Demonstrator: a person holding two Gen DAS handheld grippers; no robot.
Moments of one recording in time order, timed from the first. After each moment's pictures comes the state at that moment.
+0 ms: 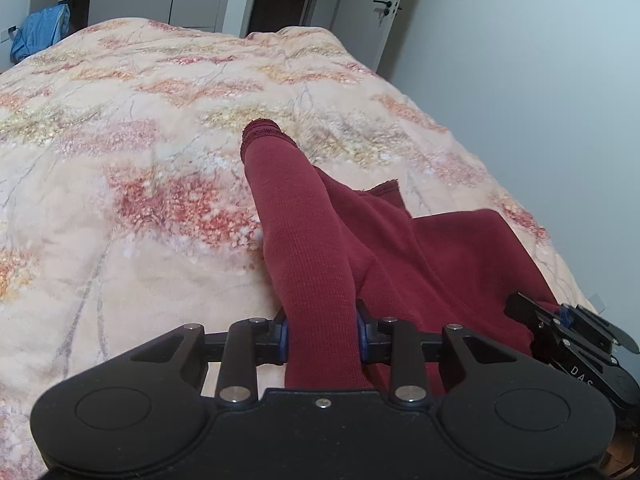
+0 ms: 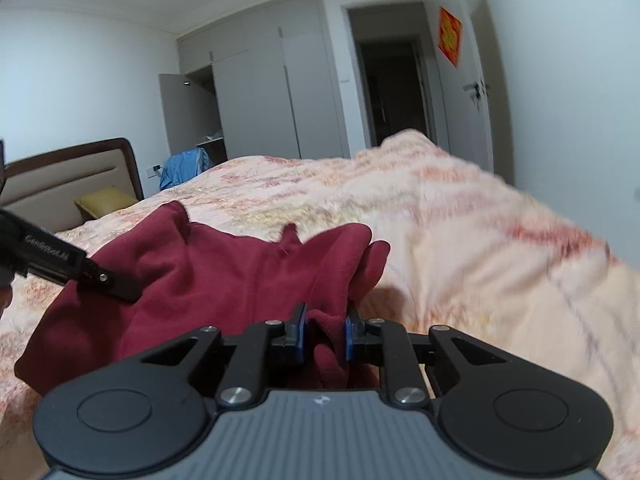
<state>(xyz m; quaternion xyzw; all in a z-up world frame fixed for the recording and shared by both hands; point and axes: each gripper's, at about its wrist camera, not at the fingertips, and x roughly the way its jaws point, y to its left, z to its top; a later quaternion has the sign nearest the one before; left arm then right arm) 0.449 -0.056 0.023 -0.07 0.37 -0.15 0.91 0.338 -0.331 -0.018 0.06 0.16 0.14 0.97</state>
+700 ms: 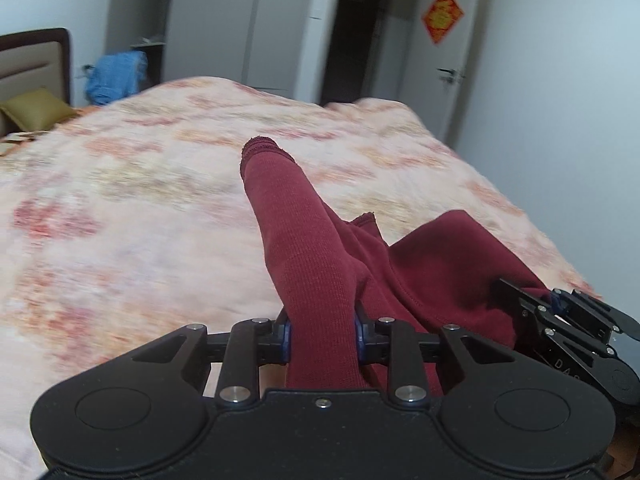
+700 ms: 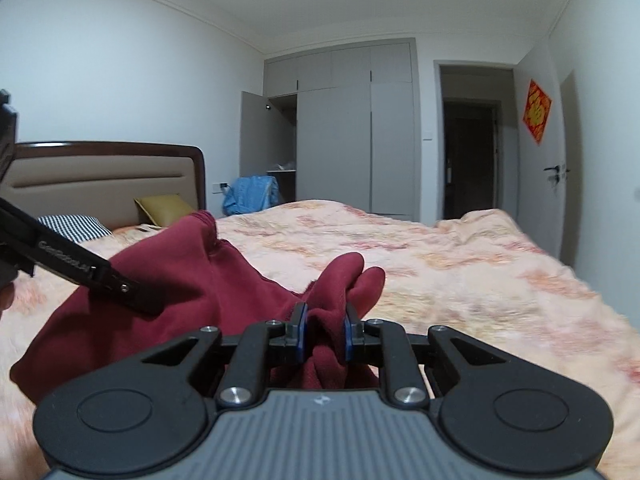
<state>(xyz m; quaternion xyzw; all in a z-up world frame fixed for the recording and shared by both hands) 0.412 0.079 0.083 -0.06 0.29 -0.03 0.96 0.372 -0.161 0.049 0.00 0.09 0.23 0.97</state>
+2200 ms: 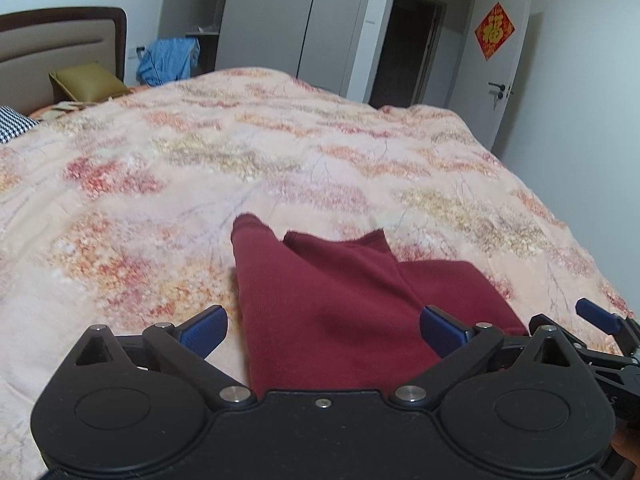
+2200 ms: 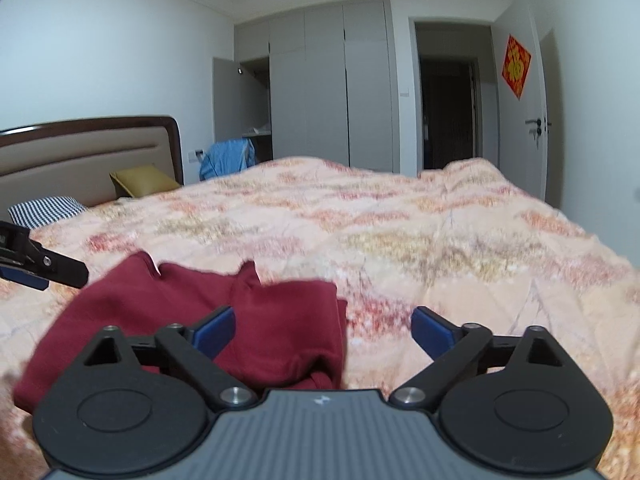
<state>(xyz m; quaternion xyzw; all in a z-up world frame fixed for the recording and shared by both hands) 0.378 0.108 0.058 -0.10 0.28 0.03 0.95 0.364 -0.157 0.021 0.00 0.14 0.19 0.97</state>
